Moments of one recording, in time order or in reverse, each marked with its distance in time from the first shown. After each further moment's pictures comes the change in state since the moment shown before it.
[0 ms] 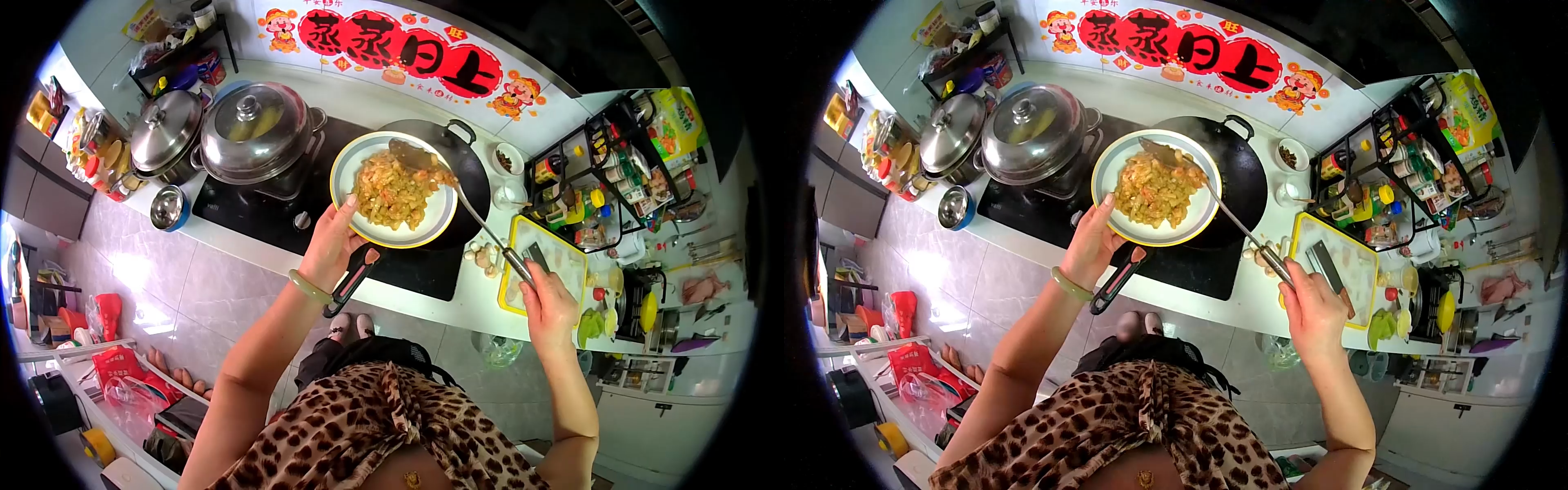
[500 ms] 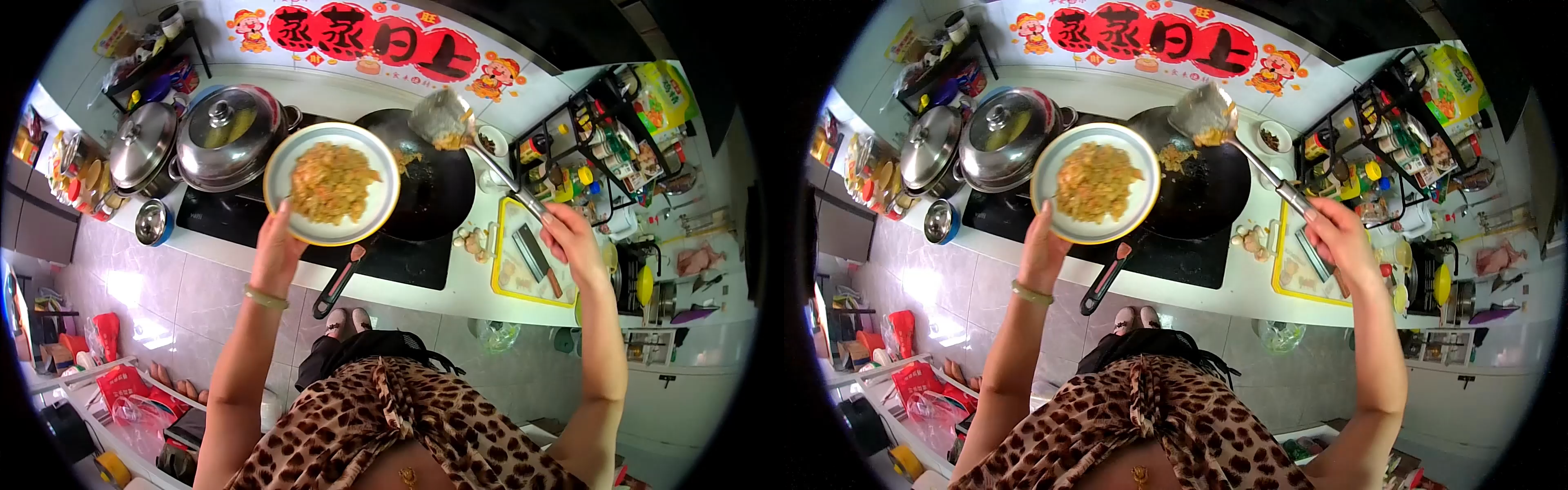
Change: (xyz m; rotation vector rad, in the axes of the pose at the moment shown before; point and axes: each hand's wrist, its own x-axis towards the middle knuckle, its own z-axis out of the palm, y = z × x) left_hand -0.010 0.015 -0.046 -0.045 0.067 0.127; right_hand 0.063 0.060 -0.019 0.830 -0.334 0.709
